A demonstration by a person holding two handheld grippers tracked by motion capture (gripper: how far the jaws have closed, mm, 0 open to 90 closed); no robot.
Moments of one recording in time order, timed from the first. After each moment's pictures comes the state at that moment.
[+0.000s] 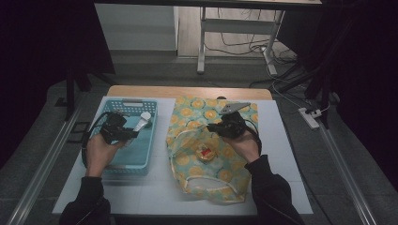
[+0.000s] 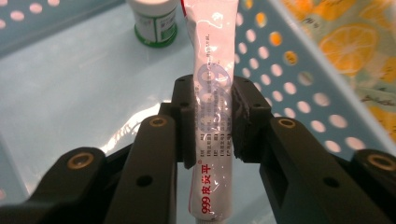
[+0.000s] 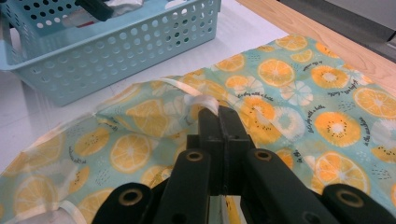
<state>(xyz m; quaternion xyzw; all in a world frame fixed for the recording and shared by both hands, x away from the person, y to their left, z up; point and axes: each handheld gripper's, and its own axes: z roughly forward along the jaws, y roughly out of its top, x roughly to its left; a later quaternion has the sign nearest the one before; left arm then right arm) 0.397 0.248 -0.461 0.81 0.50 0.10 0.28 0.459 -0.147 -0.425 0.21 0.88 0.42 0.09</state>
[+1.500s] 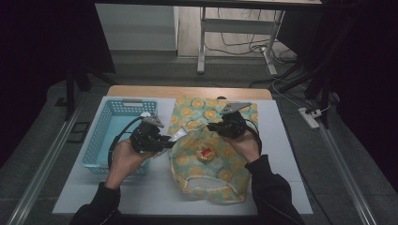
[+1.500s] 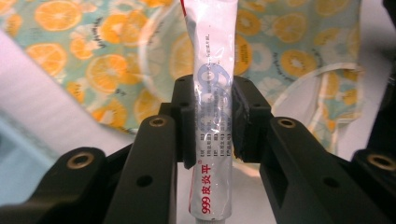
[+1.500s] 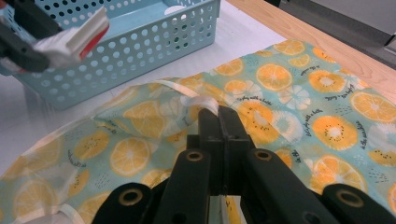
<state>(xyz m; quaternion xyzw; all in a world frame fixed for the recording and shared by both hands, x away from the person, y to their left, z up) 0.364 0.138 -0.419 0.87 0.34 0.05 0.36 0.459 -0.148 -0.424 0.21 0.87 0.43 0.09</state>
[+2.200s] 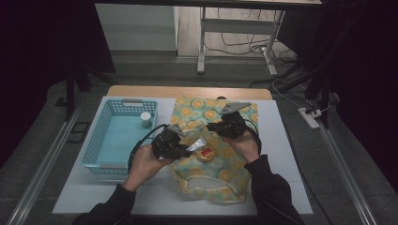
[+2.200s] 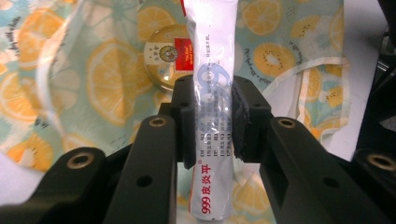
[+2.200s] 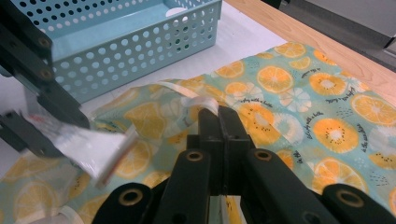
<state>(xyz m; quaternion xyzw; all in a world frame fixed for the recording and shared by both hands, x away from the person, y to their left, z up) 0.374 0.084 -0.446 0.89 0.31 0.02 0.34 0.458 -0.146 -0.423 0.20 0.87 0.43 0.09</state>
